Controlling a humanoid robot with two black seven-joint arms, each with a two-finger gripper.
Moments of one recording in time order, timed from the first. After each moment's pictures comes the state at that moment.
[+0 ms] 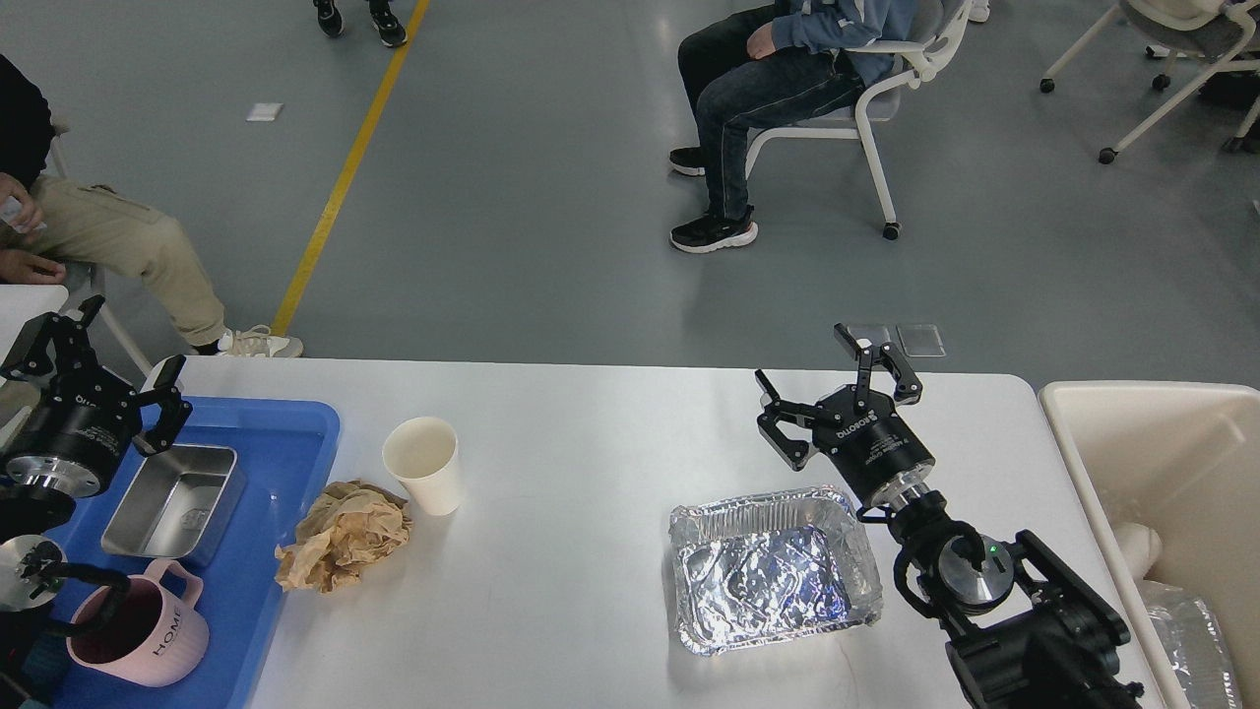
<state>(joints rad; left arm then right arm) -0.40 0.45 -1.12 -0.63 0.25 -0.44 -0.36 0.36 0.00 1.30 0.82 0.16 0.59 -0.15</state>
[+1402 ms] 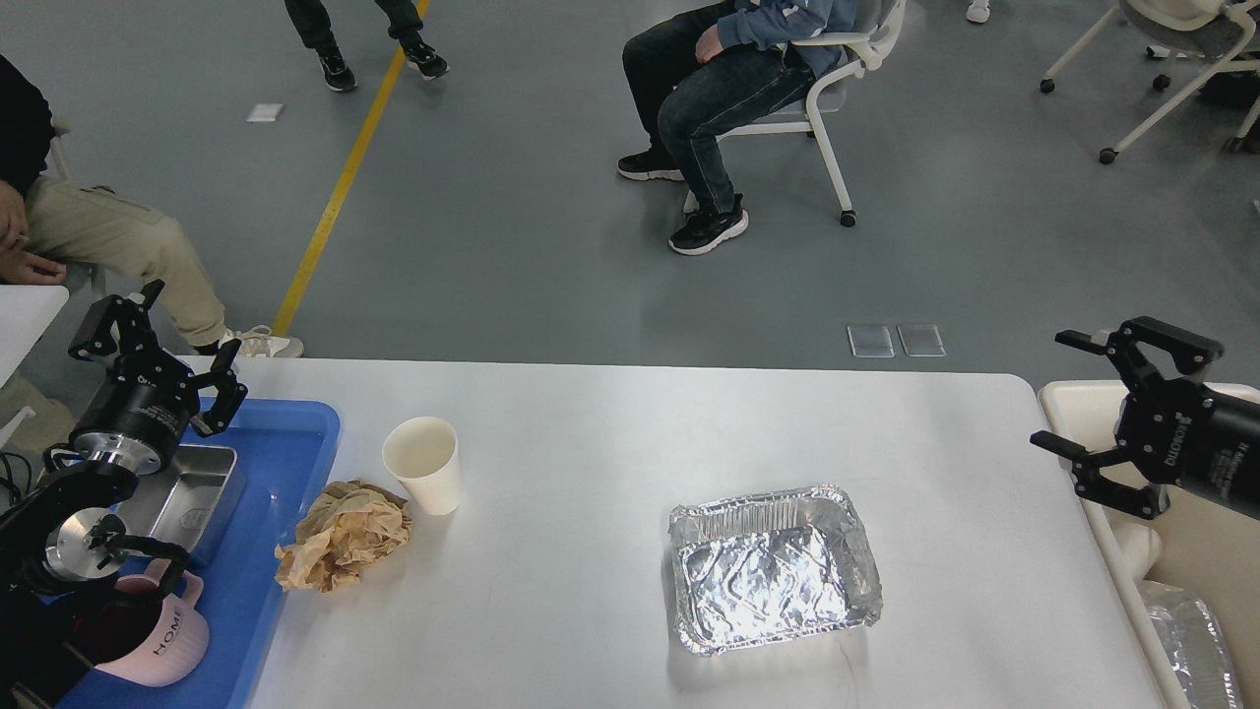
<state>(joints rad) -0.46 0.36 -1.09 -0.63 0.26 -0.39 -0.34 0.17 -1.05 1.06 1.44 -0.04 0.54 -0.17</state>
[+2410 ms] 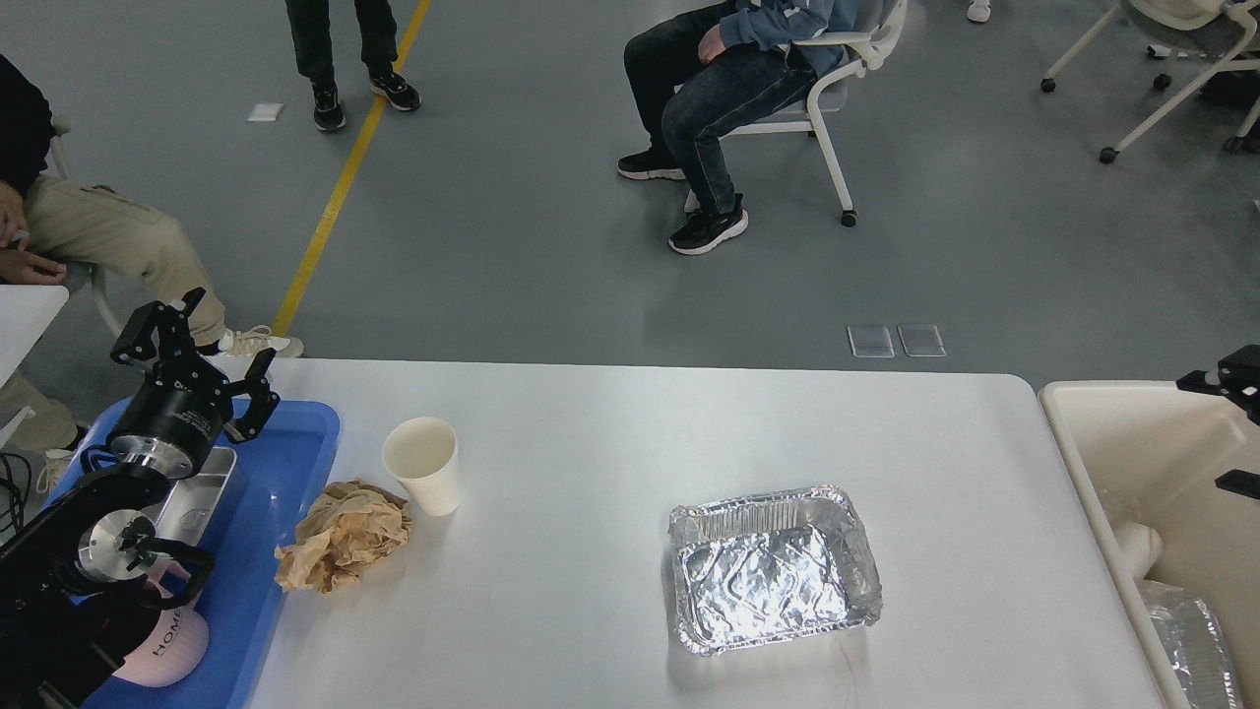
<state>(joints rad) -0.46 0.33 -1.05 -0.63 0.26 -0.39 -0.33 0.18 -1.45 0.92 1.69 -0.28 0.21 -0.23</state>
